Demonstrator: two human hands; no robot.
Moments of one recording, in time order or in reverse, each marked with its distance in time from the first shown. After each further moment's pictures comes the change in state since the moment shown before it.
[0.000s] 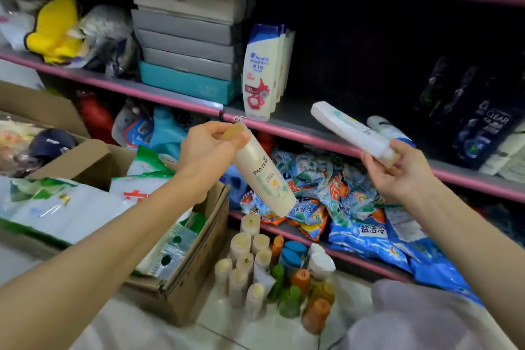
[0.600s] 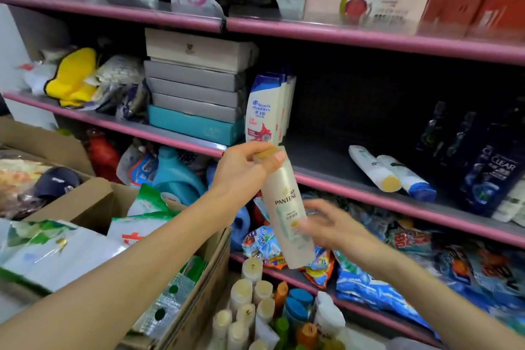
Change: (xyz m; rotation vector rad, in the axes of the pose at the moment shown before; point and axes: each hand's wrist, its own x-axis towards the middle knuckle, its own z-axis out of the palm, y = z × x) left_hand 0.017 0.043 0.031 -0.158 -0.193 0.125; right_hand -0.011 0.060 0.008 -1.227 -0.818 -0.202
